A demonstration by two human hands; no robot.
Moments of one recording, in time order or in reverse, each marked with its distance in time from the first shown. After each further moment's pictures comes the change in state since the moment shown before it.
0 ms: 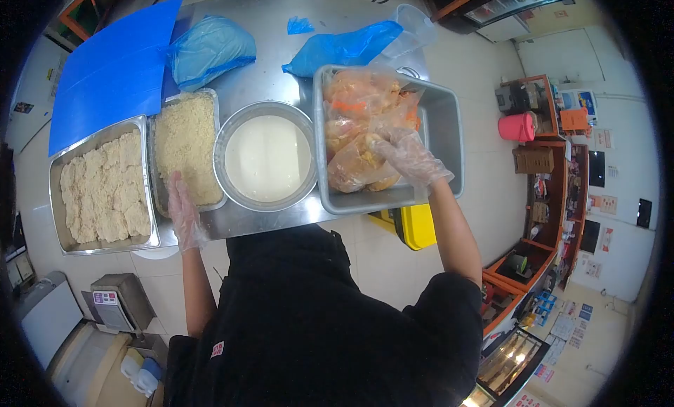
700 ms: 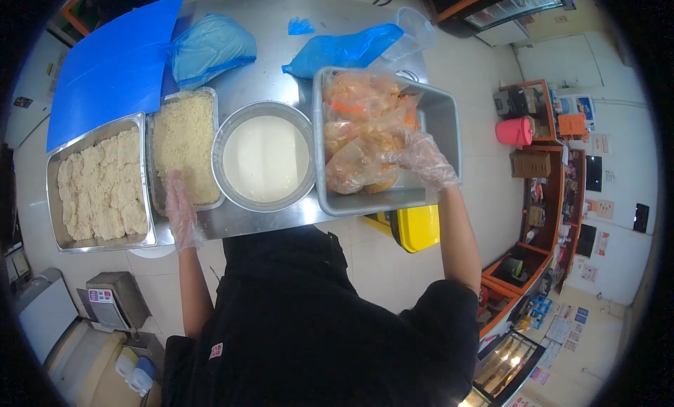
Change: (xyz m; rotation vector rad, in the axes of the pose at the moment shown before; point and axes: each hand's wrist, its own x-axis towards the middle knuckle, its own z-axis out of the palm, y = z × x) left_hand -0.001 0.007 -0.001 -0.012 -0.016 -0.039; right_hand -0.010 0.005 -0.023 0.156 0.000 0.032
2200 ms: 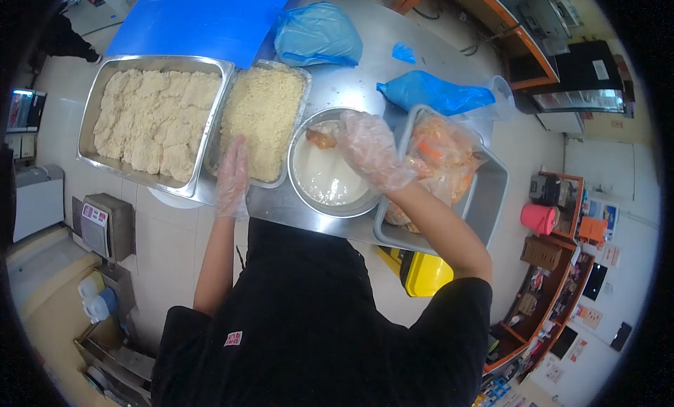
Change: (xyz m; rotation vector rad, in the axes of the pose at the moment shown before) left_hand 0.003 -0.012 -0.004 0.073 0.069 0.127; right_hand 0.108 -0.116 0.197 -1.140 0.217 -1.250
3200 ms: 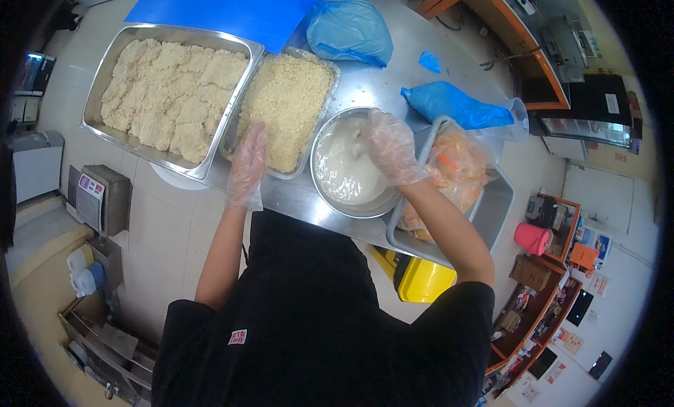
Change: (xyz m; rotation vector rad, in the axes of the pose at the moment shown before) left_hand -0.002 -0.011 0.002 -0.080 0.055 0.108; right_hand 0.007 0.002 0.025 0.017 -0.041 0.083
